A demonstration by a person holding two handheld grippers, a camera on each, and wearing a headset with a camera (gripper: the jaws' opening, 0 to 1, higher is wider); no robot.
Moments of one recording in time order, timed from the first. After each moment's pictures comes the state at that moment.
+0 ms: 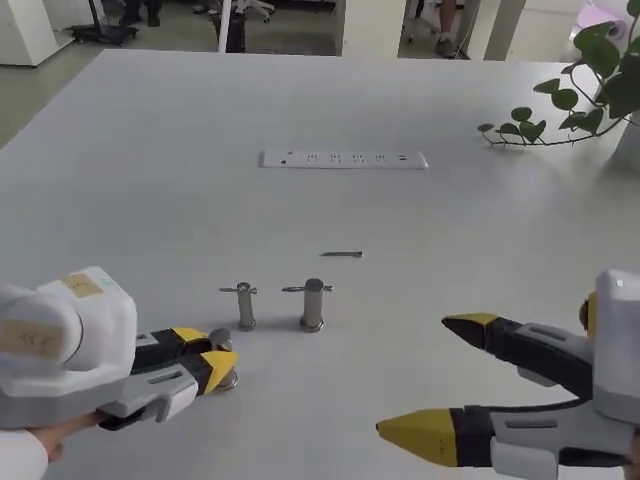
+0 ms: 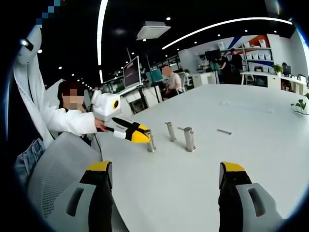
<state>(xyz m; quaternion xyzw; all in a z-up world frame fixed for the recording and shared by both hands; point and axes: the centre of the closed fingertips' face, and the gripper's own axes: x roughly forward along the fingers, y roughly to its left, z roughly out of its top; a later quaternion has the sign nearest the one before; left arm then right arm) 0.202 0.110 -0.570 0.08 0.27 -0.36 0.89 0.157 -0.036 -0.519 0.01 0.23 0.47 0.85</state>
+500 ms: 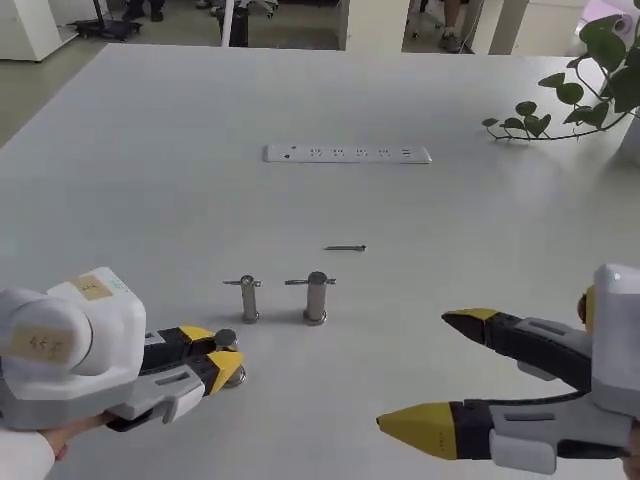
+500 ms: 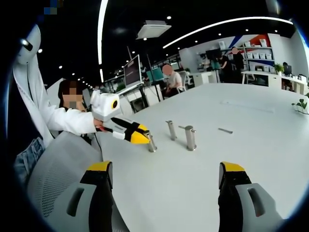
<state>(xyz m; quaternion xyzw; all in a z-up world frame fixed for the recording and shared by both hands) 0.198 0.106 -0.571 0.08 0.26 -0.36 0.89 0.156 -0.034 -0.522 0.01 0.23 0.47 0.85</state>
